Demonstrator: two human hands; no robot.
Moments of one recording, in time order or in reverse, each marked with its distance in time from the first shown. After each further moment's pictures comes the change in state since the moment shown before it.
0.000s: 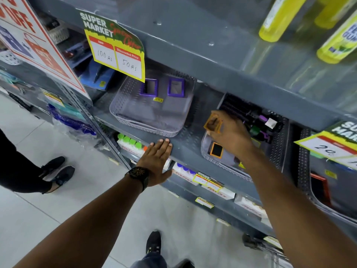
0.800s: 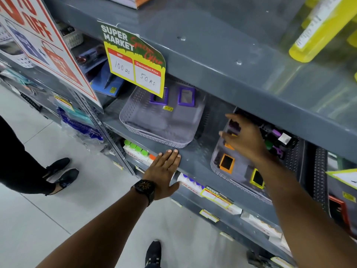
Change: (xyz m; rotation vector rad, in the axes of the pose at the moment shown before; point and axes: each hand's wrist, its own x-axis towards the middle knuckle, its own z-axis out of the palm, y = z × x) left_hand 0.001 -0.005 0.003 0.006 0.004 0.014; right_hand 0.028 -0.008 -0.008 0.108 -0.052 0.161
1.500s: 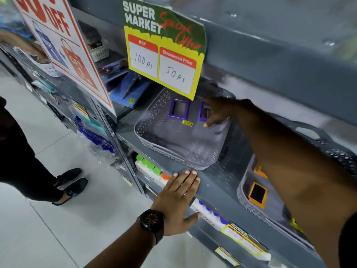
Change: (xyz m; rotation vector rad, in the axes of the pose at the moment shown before) left_hand -0.001 -0.003 0.023 -0.058 0.175 0.008; right_hand 0.186 -0.100 0.068 -0.430 -0.428 -0.521
